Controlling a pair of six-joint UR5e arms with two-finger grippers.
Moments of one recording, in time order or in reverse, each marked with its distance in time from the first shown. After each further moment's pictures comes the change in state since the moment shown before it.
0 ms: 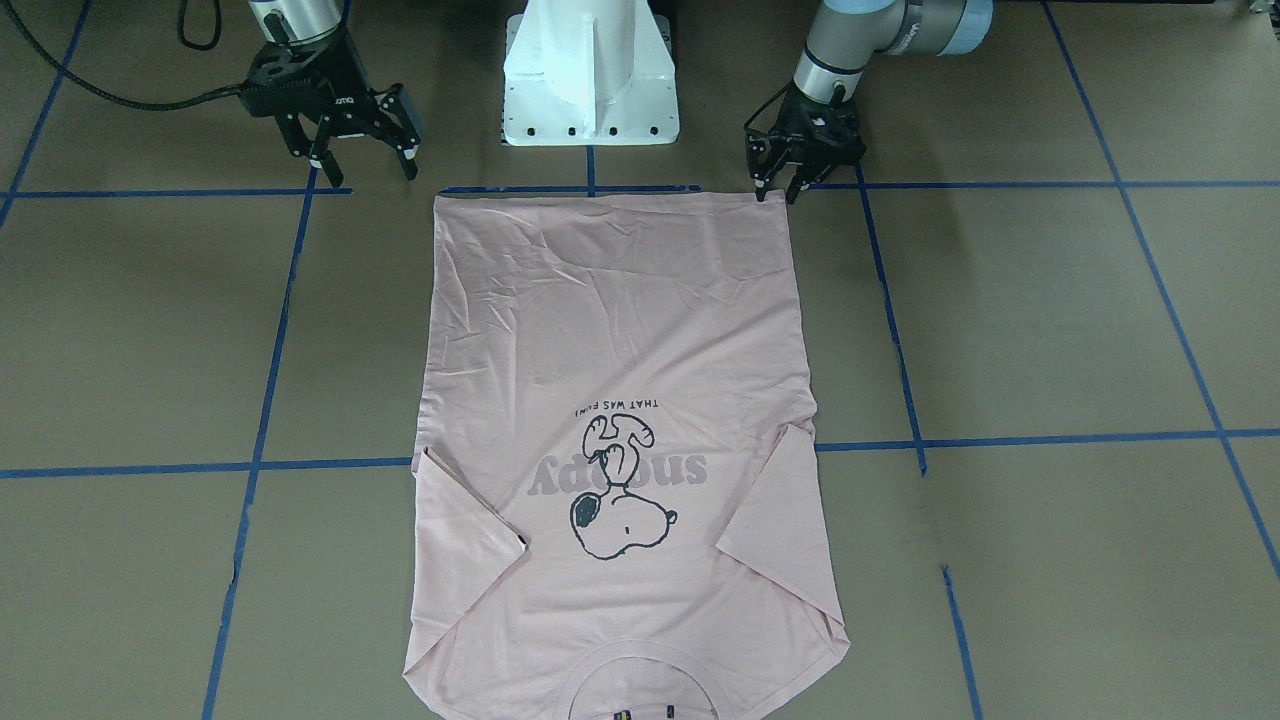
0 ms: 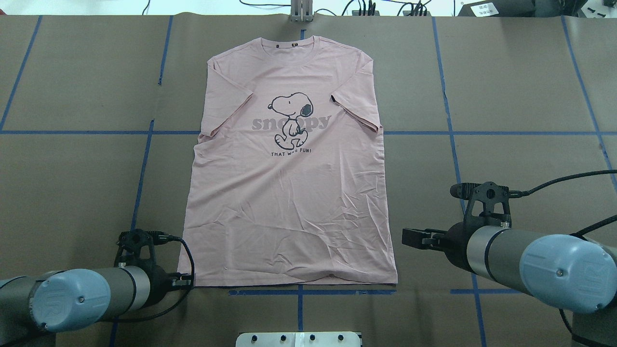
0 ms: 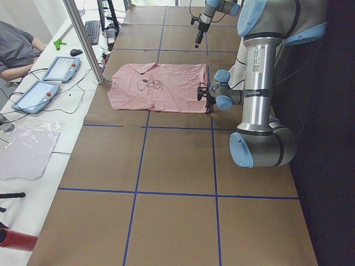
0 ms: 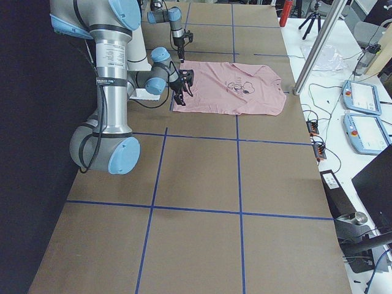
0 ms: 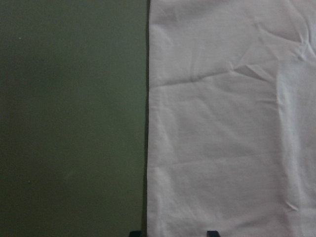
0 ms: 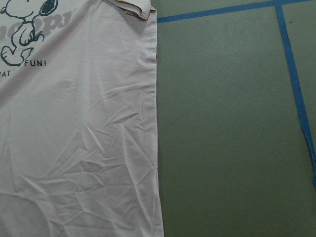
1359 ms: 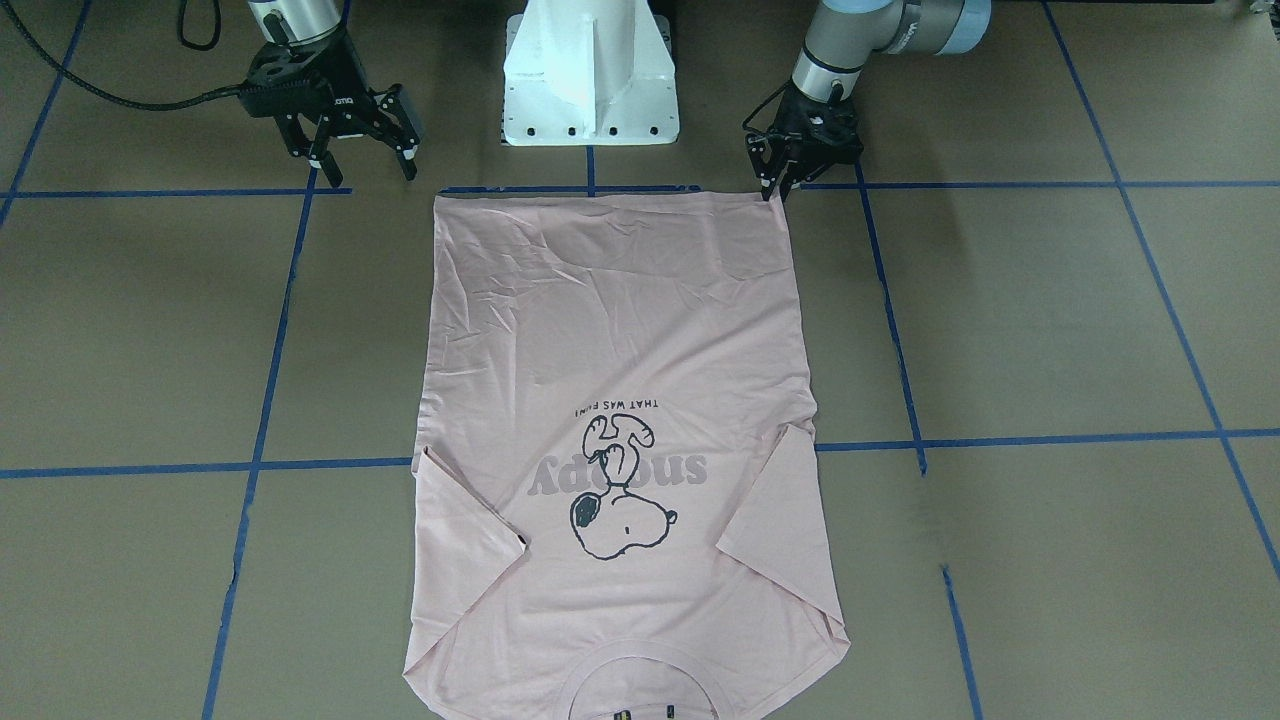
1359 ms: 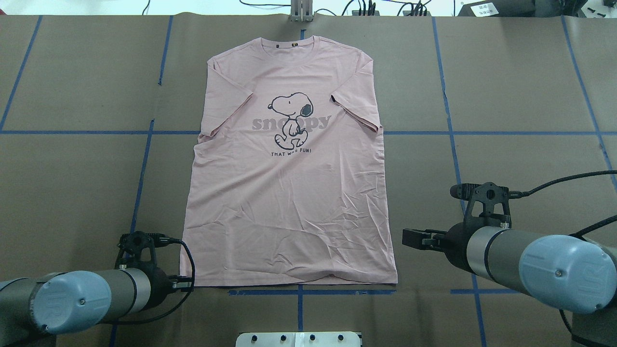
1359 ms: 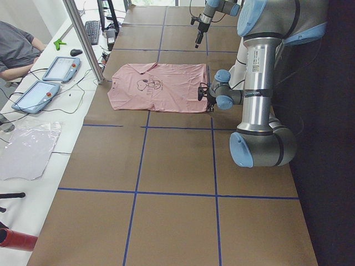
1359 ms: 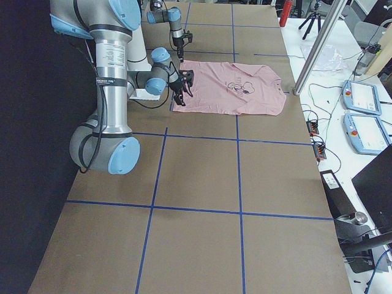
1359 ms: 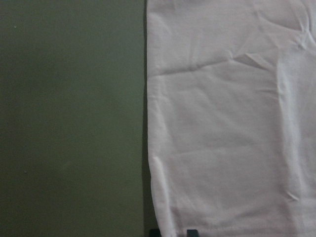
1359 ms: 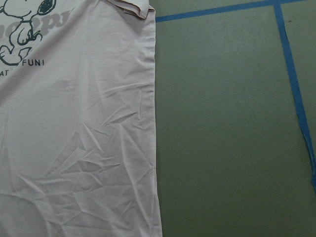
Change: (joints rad) left arm 0.007 0.000 0.000 0.001 -0.003 0.000; right arm -0.006 -0.001 -0.003 0.000 -0.001 0.002
